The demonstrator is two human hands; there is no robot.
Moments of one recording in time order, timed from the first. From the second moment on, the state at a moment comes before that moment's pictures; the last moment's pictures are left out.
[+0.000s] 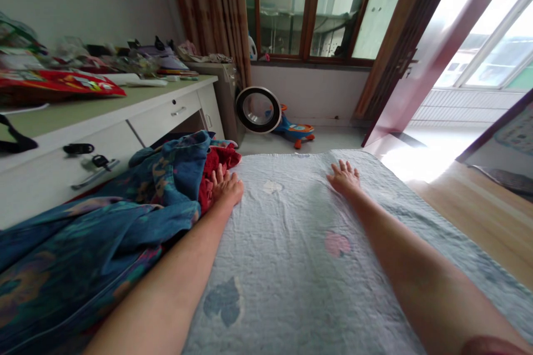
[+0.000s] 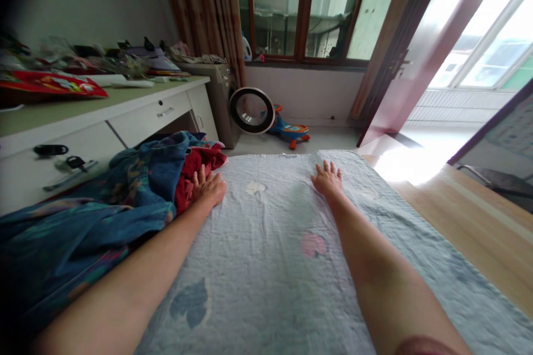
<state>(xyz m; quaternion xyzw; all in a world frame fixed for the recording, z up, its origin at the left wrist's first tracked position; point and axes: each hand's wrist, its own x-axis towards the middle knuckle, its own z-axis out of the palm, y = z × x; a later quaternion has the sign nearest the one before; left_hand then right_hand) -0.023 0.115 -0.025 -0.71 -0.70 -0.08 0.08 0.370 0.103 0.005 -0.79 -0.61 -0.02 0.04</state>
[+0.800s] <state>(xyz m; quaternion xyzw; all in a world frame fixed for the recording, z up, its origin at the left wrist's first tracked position) 0.002 0.143 -0.032 -0.70 -0.71 -0.08 0.03 0.432 0.094 -0.004 -0.83 -0.55 0.03 -0.01</state>
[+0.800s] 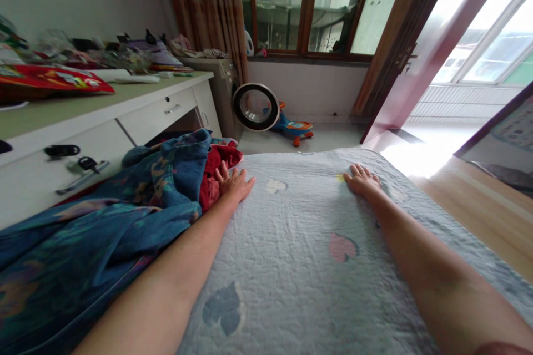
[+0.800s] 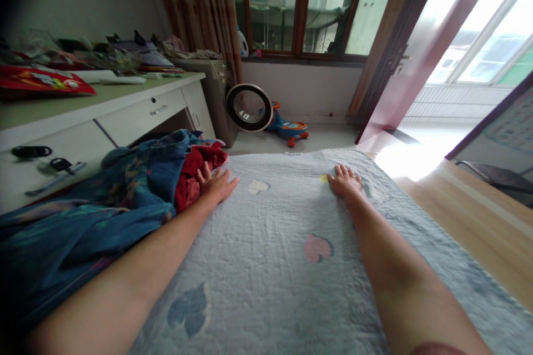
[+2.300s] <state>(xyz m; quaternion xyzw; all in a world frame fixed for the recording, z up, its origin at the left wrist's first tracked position) -0.093 0.172 -0.034 -0.62 -0.78 -0.02 0.02 0.265 0.094 -0.032 -0.73 -0.68 0.06 0.04</state>
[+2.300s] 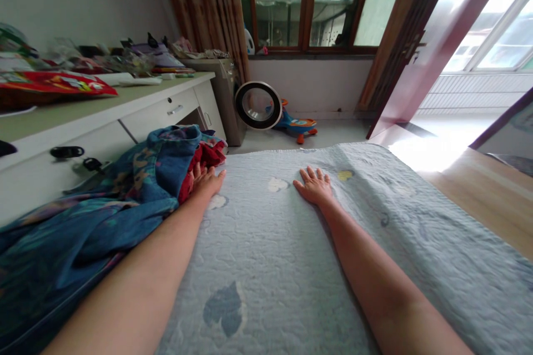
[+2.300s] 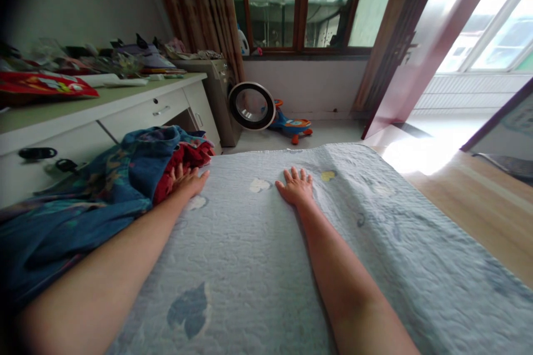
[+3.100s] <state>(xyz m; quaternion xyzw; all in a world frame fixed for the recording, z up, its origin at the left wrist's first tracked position) -0.111 0.045 -0.006 -0.71 -0.68 0.08 0.14 0.266 0.093 -0.032 -0.72 -0.69 0.04 0.04</state>
